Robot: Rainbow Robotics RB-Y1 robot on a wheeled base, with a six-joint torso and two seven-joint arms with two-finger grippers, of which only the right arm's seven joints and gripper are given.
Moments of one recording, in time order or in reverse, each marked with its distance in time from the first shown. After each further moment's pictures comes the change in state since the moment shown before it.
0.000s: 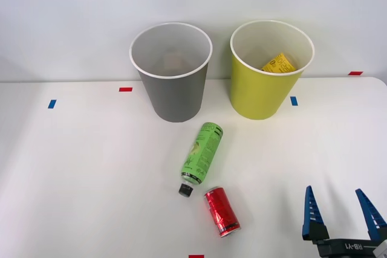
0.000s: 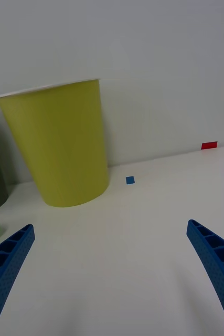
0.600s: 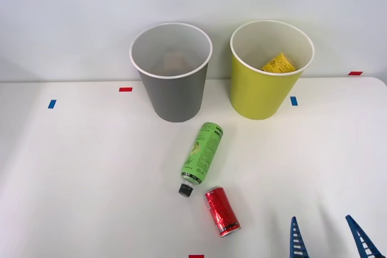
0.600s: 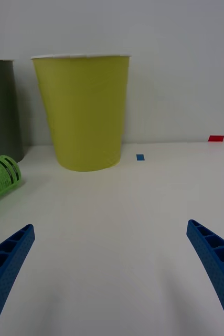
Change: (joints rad) arm 0.142 -0.022 0.113 0.000 -0.023 -0.060 0.242
